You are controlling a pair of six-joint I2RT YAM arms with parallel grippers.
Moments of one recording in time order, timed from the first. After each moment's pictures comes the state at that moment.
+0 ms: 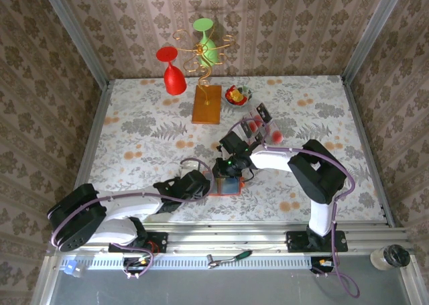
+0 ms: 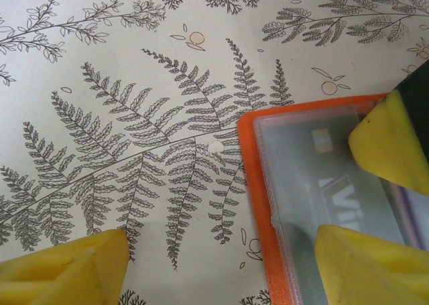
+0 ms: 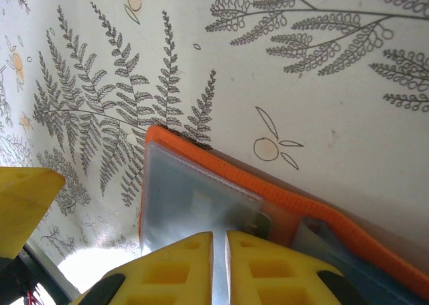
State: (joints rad) left arm -1.05 1.26 0.43 -0.11 -0.39 -0.71; right arm 0.72 1.87 1.06 -0.27 -0.40 0.71
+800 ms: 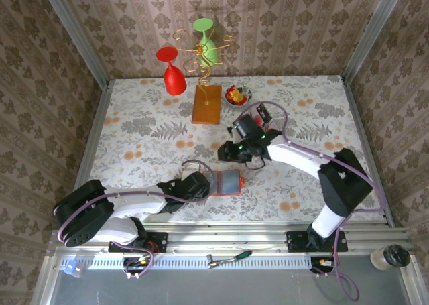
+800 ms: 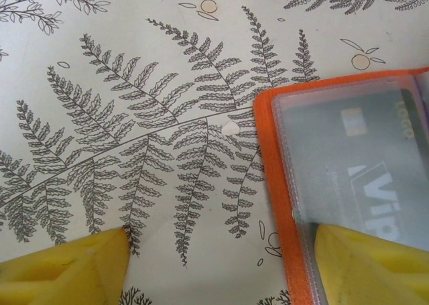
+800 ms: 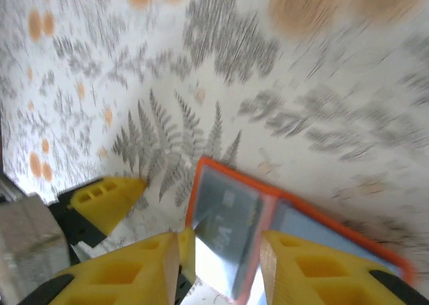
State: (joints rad) left arm -1.05 1.33 0.43 -0.11 -0.40 -0.73; right arm 0.60 1.64 1.12 -0.44 -0.33 0.62
